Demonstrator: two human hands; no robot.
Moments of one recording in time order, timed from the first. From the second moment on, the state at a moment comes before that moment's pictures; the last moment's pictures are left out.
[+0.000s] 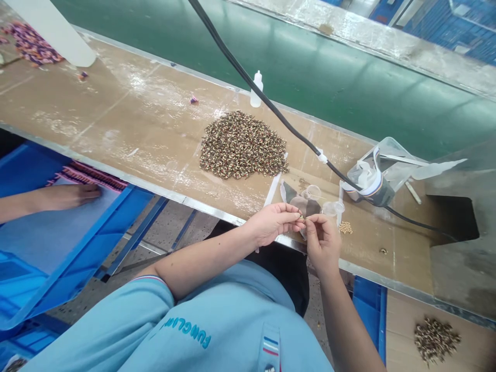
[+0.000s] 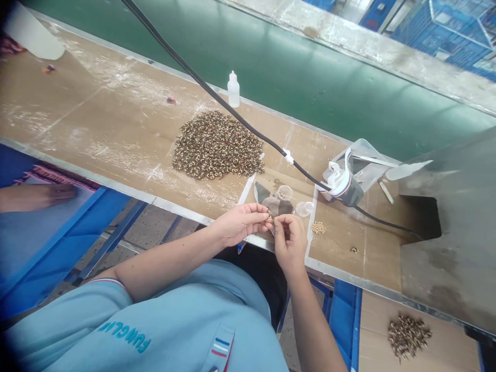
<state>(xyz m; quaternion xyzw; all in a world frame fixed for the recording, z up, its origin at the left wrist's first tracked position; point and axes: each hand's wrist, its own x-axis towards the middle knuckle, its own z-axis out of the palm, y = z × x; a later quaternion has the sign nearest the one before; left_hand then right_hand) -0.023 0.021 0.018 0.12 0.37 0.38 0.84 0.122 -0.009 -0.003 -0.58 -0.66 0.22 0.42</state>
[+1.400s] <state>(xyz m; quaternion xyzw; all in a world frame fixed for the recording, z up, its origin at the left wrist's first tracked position) -0.023 0.004 0.018 0.16 0.21 0.42 0.87 0.107 -0.027 0.009 -0.59 -0.70 0.18 0.37</state>
